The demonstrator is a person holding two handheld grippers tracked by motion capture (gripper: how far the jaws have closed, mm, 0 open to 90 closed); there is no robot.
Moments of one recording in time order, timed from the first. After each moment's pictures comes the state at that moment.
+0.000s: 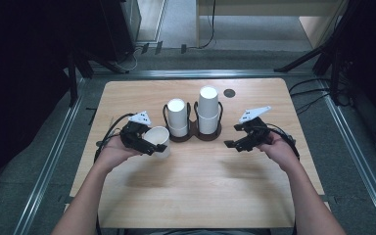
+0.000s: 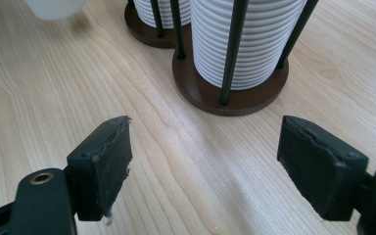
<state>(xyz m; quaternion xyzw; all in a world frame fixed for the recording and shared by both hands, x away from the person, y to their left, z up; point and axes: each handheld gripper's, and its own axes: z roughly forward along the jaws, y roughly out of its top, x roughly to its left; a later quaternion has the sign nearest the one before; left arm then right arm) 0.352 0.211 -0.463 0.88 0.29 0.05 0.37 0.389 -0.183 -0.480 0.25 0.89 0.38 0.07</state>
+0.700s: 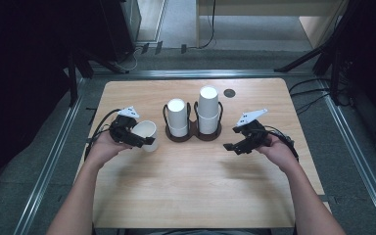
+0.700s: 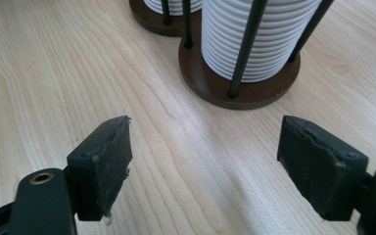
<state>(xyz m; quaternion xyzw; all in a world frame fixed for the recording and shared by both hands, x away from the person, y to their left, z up) 0.371 0.250 -0.472 0.87 0.35 0.07 0.34 0.385 -0.178 -0.485 0.24 0.90 0.37 0.07</state>
